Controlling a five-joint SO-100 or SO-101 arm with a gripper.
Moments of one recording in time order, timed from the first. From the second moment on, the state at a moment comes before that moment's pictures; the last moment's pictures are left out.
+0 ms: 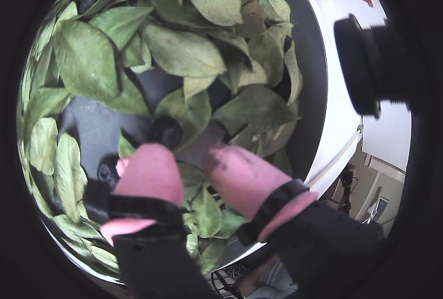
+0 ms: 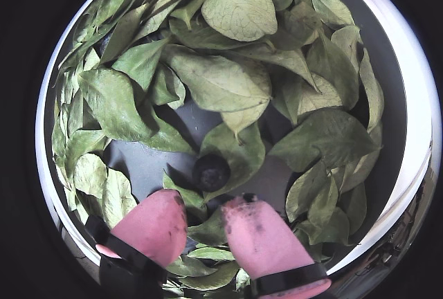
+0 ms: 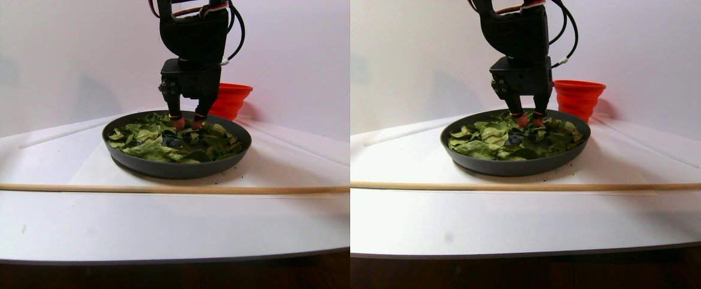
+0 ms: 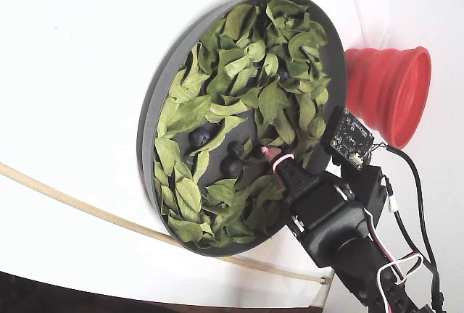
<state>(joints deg) 13.3 87.5 122.7 -8.8 -88.7</state>
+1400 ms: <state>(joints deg) 13.3 83.9 120.9 -13.0 -88.9</state>
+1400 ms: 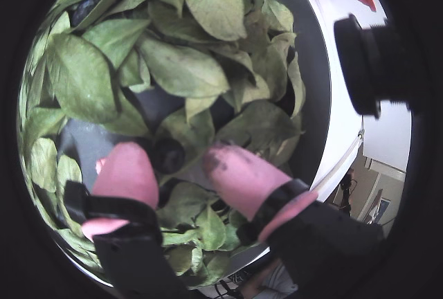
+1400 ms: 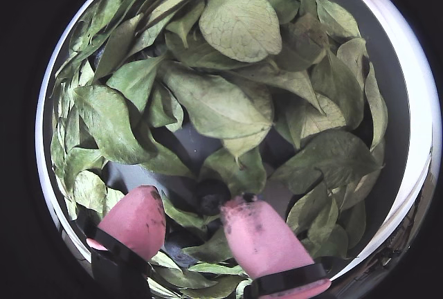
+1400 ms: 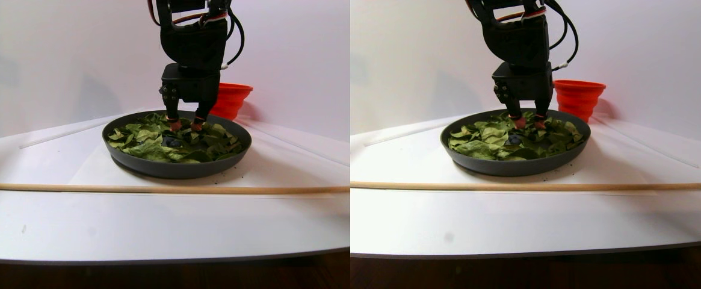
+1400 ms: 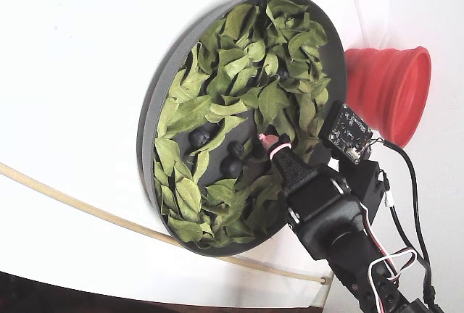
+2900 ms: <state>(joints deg) 13.3 77.2 118.2 -16.4 -86.7</state>
